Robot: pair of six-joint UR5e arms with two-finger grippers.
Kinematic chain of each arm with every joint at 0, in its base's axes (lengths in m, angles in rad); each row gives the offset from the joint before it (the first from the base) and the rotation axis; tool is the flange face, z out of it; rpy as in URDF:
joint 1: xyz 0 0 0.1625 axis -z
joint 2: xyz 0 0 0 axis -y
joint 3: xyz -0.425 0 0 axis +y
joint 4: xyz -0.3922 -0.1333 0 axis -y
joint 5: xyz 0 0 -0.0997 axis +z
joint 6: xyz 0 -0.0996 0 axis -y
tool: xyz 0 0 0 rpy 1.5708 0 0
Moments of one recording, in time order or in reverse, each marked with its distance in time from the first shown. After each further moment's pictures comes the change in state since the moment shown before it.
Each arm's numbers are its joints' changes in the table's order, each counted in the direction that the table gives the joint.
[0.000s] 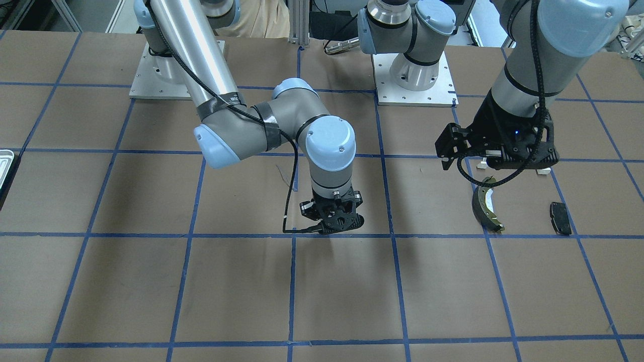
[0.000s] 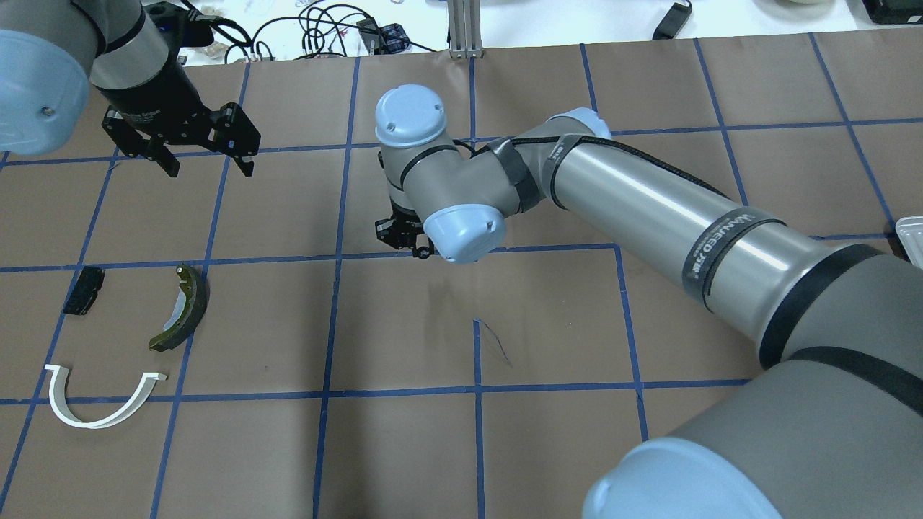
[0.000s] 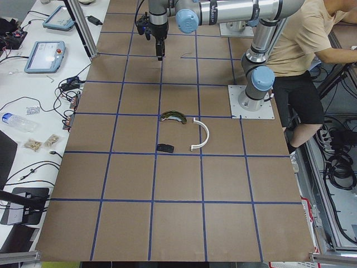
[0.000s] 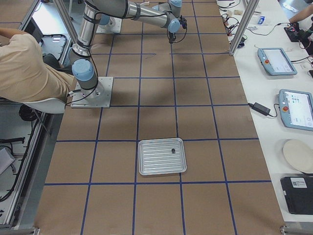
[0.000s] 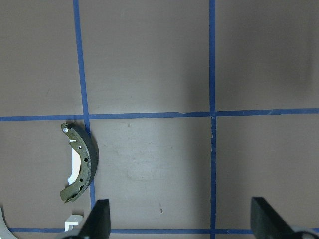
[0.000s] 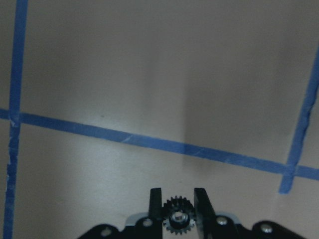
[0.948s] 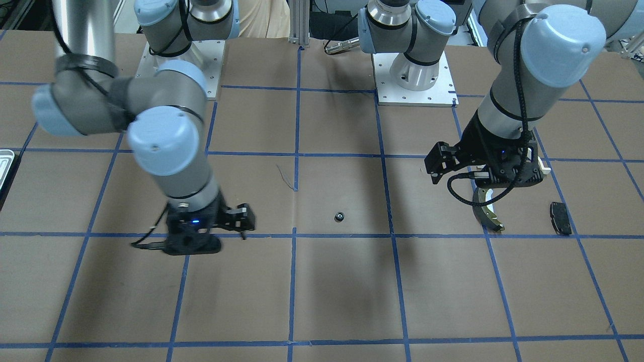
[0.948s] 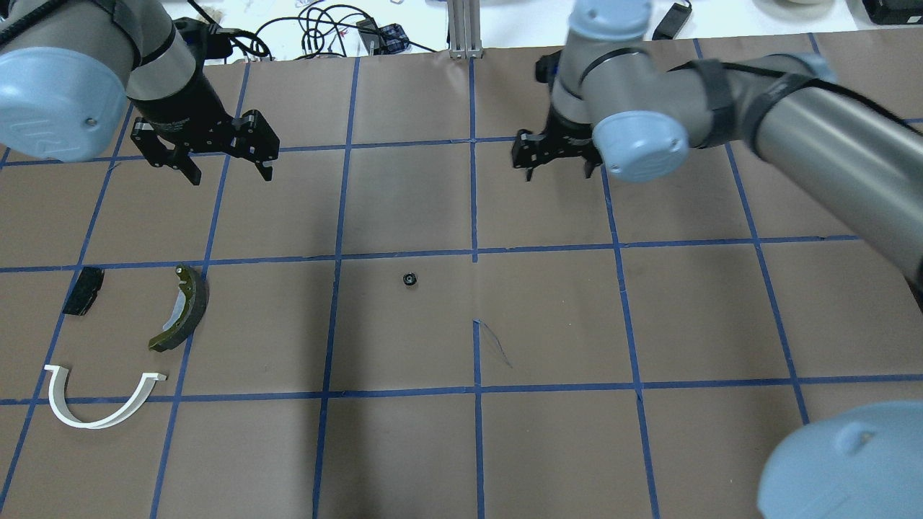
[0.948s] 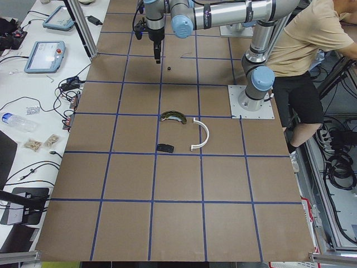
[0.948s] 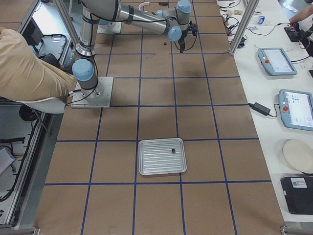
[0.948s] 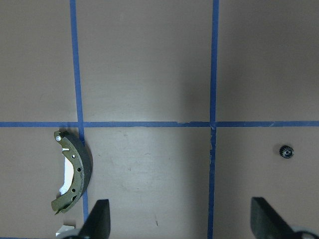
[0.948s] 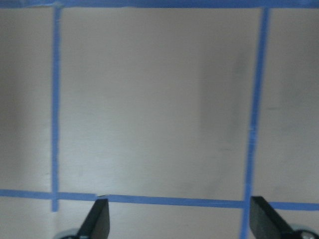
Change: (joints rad) left arm 0.036 -0.050 0.033 0.054 0.013 -0.108; right arm 0.458 -0.238 -0.090 0.116 0.023 -0.268
